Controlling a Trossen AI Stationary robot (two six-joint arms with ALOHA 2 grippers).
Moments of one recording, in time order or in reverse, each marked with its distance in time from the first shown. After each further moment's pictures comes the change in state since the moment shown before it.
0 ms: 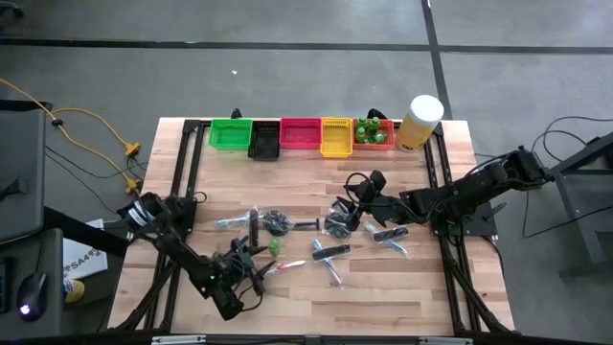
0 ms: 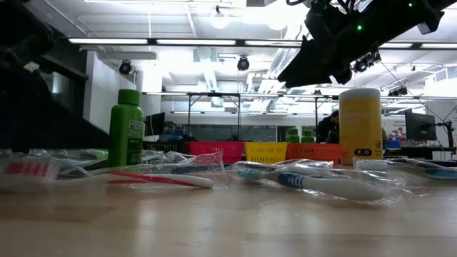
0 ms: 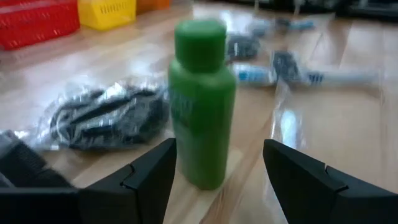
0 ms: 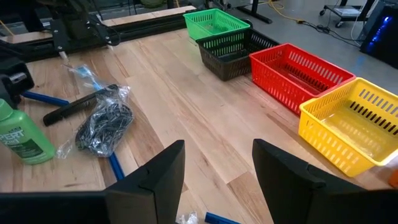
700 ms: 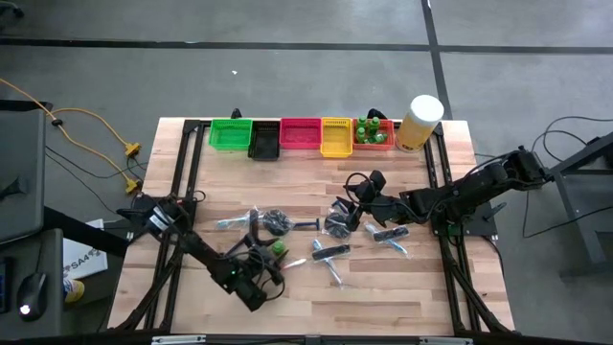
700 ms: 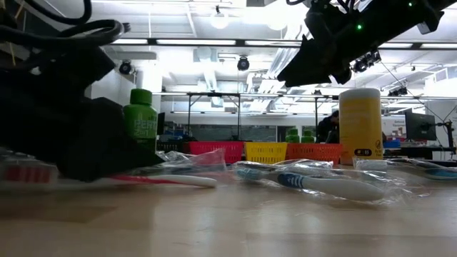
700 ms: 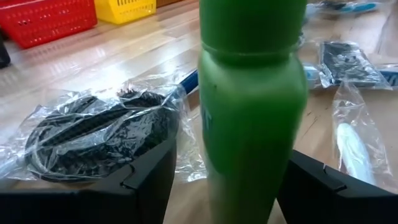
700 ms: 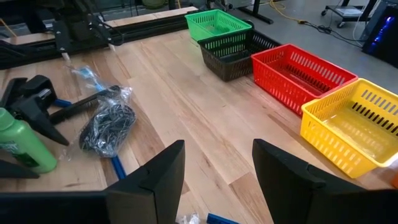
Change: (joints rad) left arm 0.159 0.123 0.098 0.003 0.046 0.067; right arm 0.000 0.000 0.000 0.006 -0.005 0.001
